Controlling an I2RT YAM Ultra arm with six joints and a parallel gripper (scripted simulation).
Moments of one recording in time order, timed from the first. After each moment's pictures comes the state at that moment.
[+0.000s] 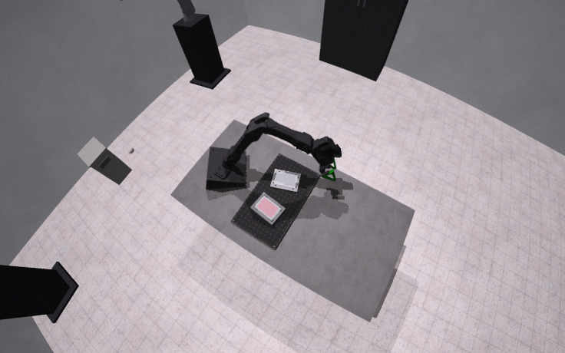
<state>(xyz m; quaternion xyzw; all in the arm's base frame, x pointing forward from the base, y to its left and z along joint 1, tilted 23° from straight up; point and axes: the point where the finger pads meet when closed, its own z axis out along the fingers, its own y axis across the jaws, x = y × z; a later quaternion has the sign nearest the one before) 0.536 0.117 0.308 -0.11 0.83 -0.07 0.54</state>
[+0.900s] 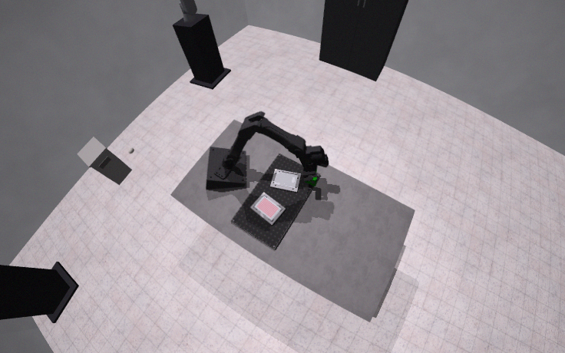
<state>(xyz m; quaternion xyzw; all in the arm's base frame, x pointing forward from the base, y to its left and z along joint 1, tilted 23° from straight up) 0.467 0.089 0.222 -0.13 0.91 -0.02 0.39</state>
